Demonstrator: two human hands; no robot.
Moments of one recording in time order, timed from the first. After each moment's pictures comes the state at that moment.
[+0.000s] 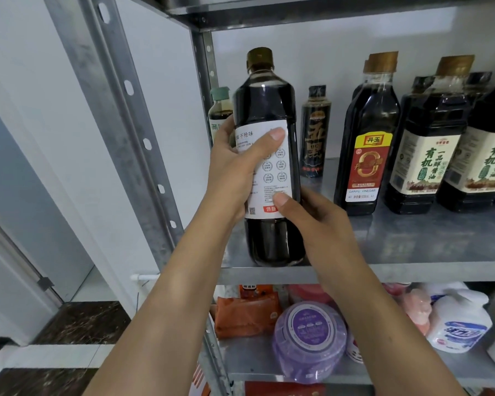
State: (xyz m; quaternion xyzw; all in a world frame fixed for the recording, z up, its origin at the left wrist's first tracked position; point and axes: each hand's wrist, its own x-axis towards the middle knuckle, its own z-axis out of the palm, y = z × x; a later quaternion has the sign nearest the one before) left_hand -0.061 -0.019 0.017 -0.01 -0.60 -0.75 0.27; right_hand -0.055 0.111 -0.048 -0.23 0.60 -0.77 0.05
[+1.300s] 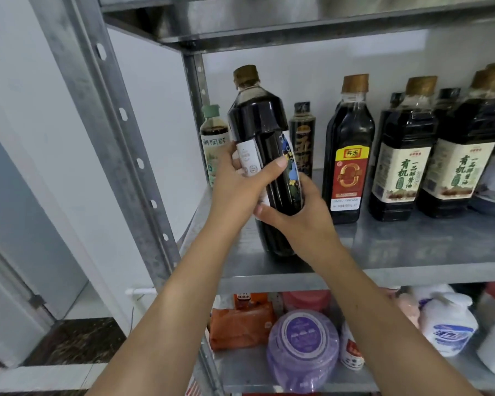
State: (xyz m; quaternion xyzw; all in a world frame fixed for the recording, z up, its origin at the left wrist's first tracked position) left_hand -0.069 -0.007 0.007 0.02 -0.70 -0.64 0.30; right_hand -0.092 0.111 -0.043 -0.24 0.72 -0.65 -0.06
